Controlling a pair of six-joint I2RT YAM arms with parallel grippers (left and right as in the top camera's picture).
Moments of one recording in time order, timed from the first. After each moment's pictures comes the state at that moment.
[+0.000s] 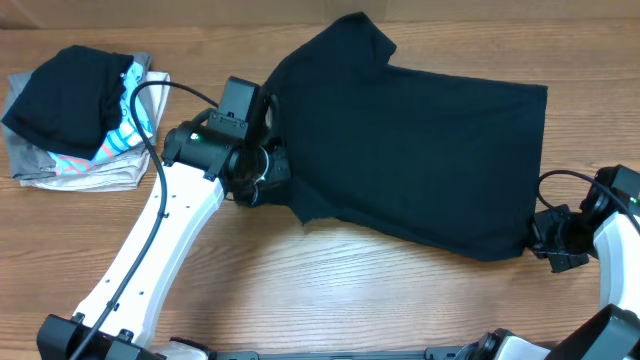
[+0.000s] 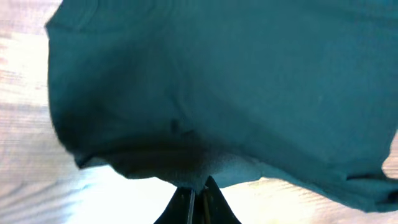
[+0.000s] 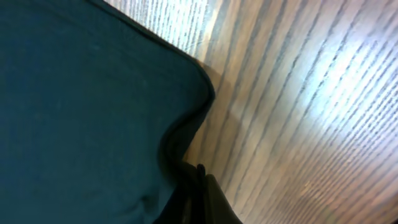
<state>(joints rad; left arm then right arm) -0.35 1.52 1.39 -1.03 0.16 -0.57 -0.54 1.41 0.90 -1.01 -0.15 0.73</state>
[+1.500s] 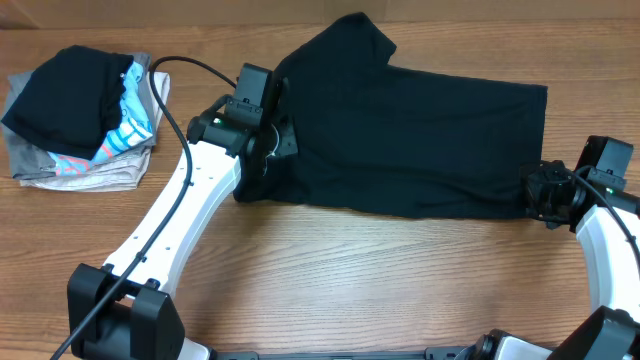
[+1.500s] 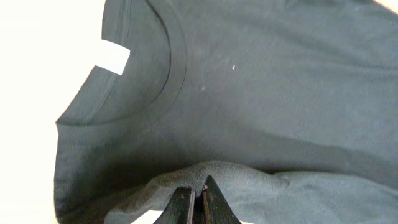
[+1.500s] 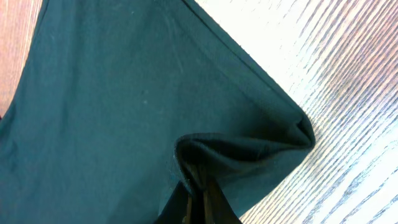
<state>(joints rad) -0.35 1.66 1.39 -0.76 0.02 -0.51 -0.41 1.41 0.90 -0.61 -0.16 0.73</state>
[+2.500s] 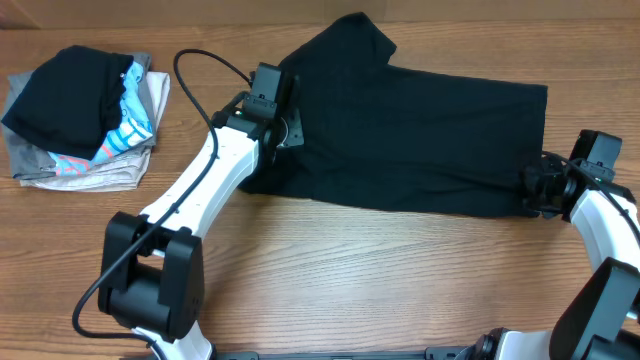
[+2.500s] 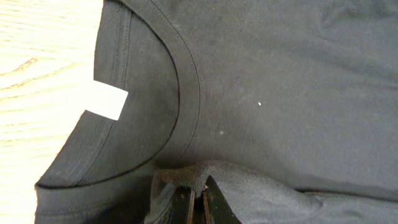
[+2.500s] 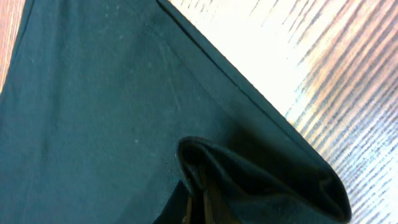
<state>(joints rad) -0.35 1.85 1.39 -0.57 -0.06 -0.46 -0.41 1.57 0.90 -0.42 -0.13 0.73</state>
